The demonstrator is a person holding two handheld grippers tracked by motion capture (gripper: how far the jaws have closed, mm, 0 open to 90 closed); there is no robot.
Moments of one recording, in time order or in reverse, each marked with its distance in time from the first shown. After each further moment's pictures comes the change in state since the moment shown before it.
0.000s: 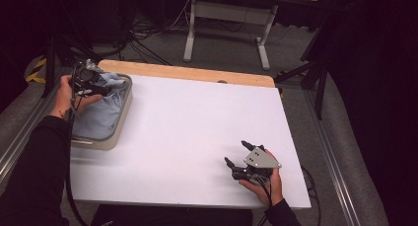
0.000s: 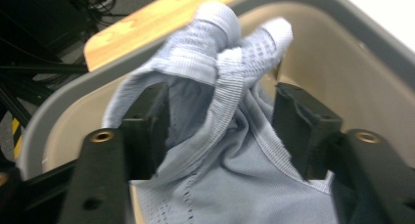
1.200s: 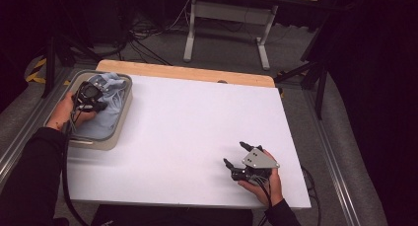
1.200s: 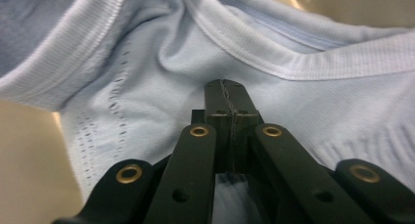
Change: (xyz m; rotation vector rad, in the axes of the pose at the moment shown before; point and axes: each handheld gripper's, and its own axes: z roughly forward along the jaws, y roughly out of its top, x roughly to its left) left arm -0.019 -0.036 0.013 0.250 -0.147 0.127; right arm 0.003 0.000 0.002 0.016 0.021 -0.011
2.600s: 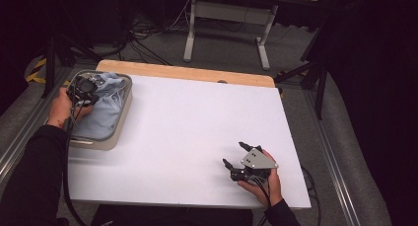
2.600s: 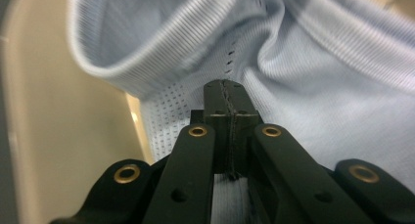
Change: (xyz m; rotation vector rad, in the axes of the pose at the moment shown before) left arm 0.017 0.002 -0.003 -0.046 0.213 -0.136; right arm 0.002 0.000 0.001 0.005 -0.003 -0.012
